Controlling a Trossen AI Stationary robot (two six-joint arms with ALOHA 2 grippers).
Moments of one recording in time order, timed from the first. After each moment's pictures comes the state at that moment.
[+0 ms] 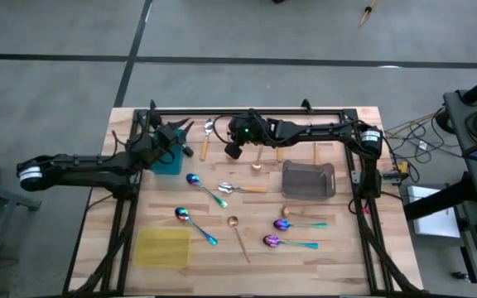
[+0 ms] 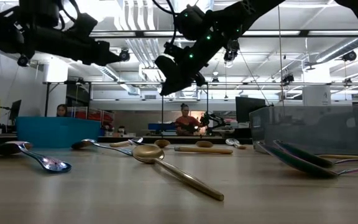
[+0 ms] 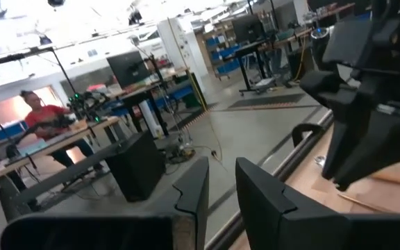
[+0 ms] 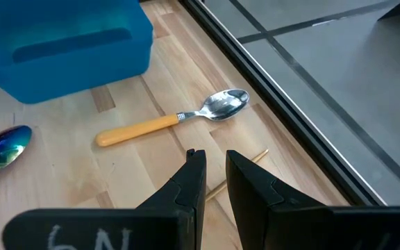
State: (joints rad) left arm 0.36 0.92 0.27 0.74 -0.46 0.38; right arm -0.28 1.93 1.46 -0.13 0.23 0.05
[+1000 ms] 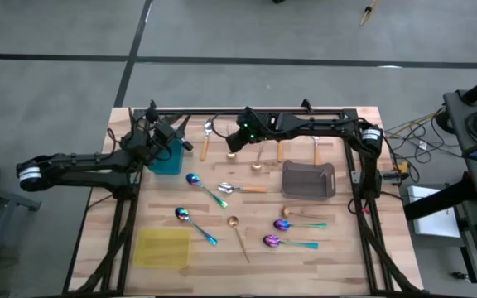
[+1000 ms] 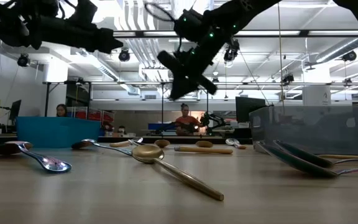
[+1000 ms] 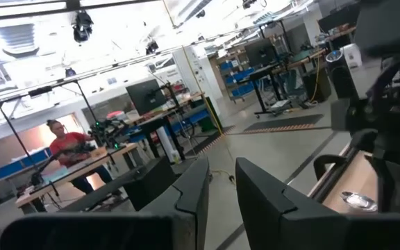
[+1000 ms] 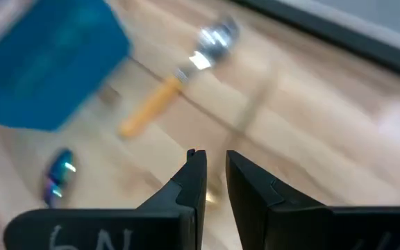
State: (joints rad) left arm 0.36 0.90 0.33 0.79 -0.47 0.48; right arm -0.33 1.93 1.54 -0.46 0.12 0.61
